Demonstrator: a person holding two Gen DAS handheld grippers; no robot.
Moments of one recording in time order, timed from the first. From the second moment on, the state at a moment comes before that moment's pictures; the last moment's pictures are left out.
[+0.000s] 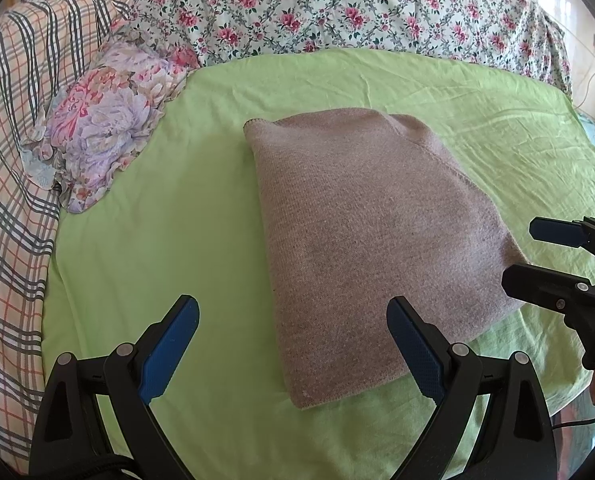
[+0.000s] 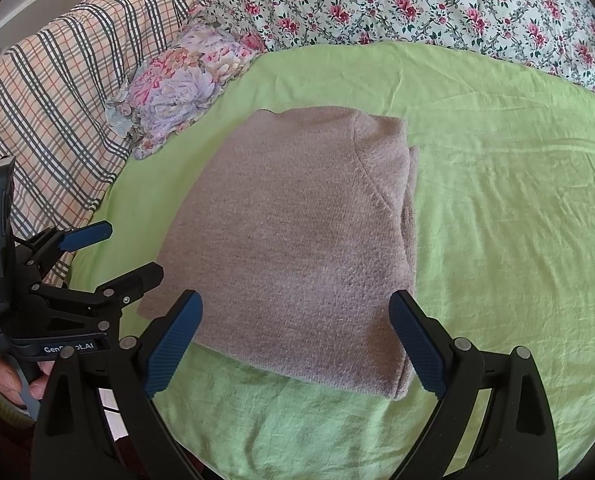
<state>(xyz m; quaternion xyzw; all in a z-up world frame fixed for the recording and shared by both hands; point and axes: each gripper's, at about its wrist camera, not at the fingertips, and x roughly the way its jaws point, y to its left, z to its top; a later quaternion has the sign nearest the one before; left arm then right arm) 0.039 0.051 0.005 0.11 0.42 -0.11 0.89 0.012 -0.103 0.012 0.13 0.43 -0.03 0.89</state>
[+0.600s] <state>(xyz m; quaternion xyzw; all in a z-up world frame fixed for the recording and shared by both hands) 0.047 0.047 0.006 0.11 0.42 -0.12 0.89 0.021 -0.115 0.017 0.13 0.43 -0.03 0.89</state>
